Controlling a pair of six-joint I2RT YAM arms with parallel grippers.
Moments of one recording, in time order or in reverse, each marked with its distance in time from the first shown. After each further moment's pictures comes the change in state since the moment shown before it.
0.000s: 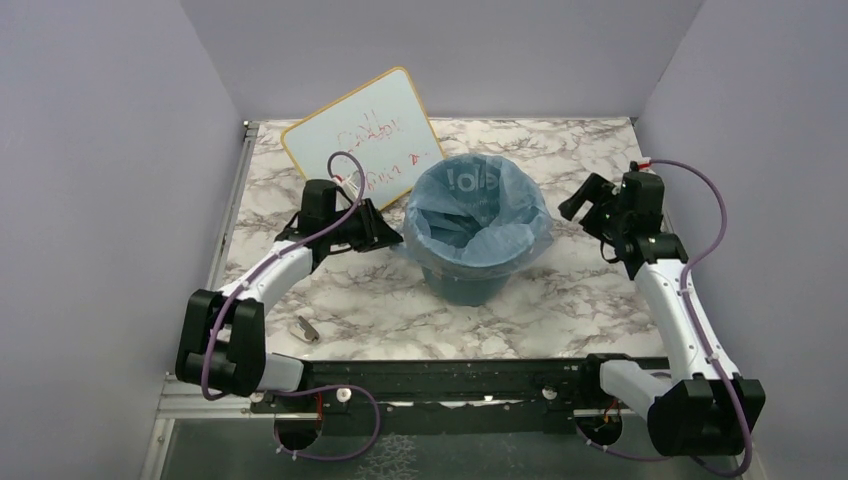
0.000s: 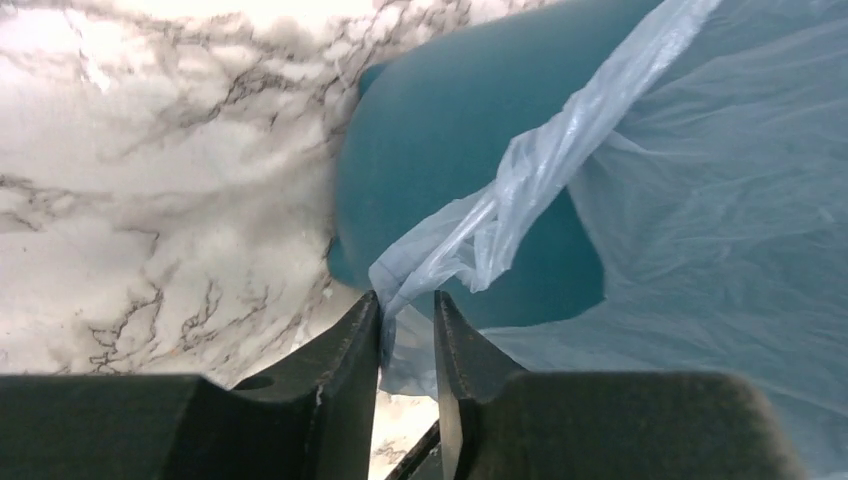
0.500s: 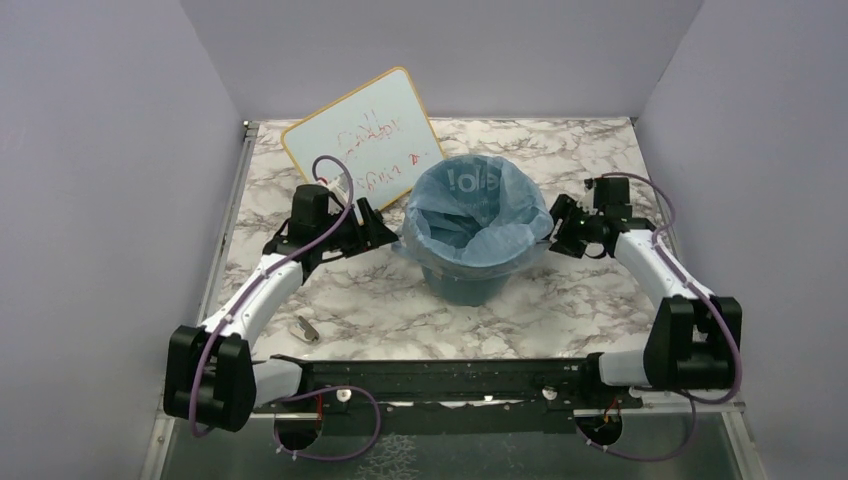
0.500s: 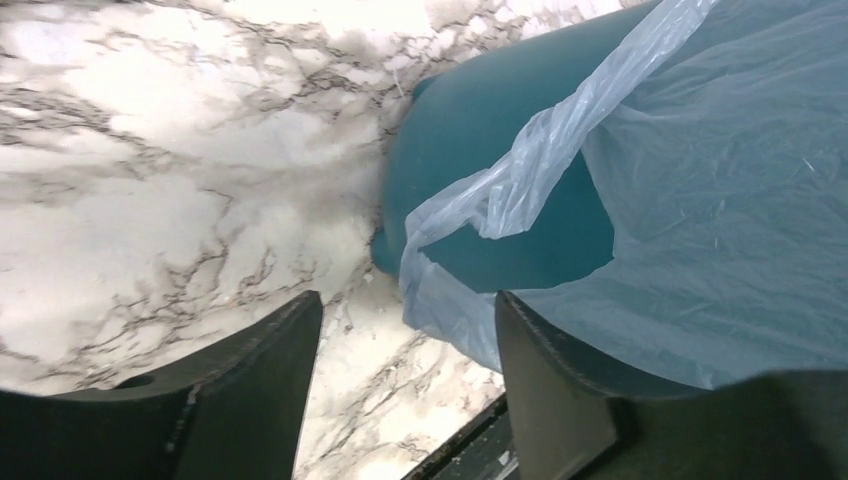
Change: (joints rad) left arm 0.000 -0.139 0.015 -0.129 -0.154 0.036; right arm -0.003 0.235 -0.043 0.023 -0.317 -0.027
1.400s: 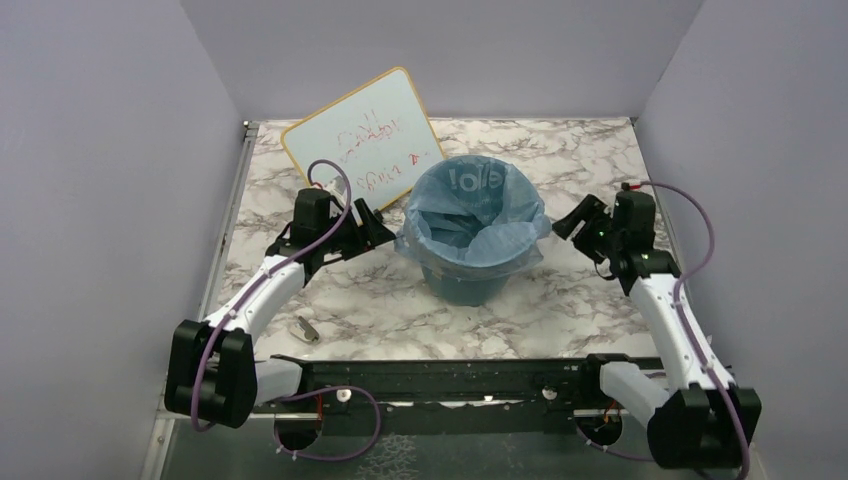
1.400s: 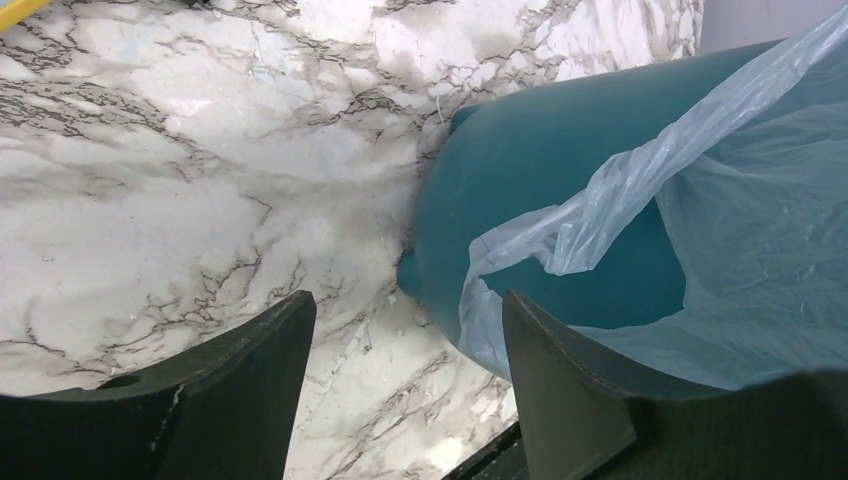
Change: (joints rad) left arm 0.000 -0.007 -0.040 0.035 -0.108 -0.056; right arm 0.000 -0.225 -0.099 0.008 0.155 0.093
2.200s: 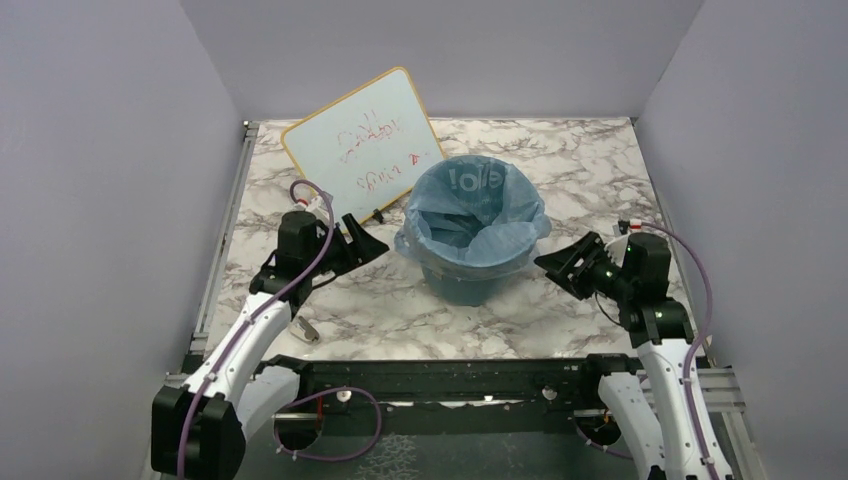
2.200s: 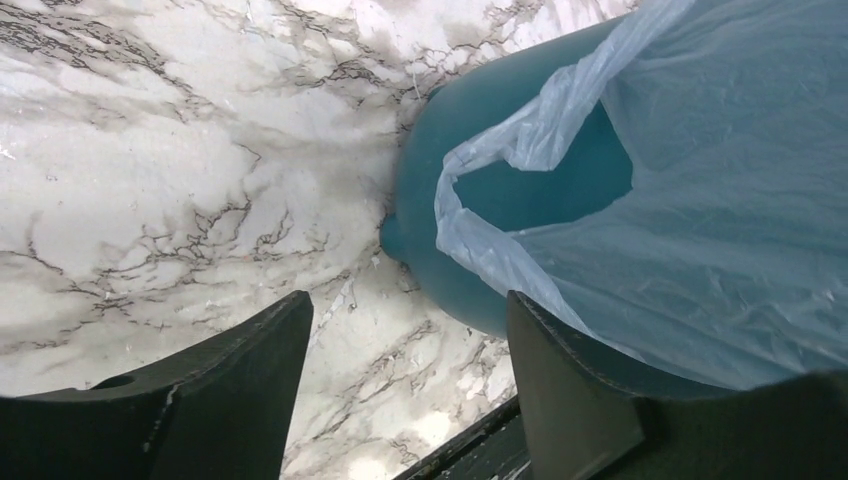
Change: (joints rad) left arm 0.000 -0.262 -0.134 -0.028 -0.022 -0.048; right arm -0.001 -0.451 -0.113 -0.199 -0.292 0.246
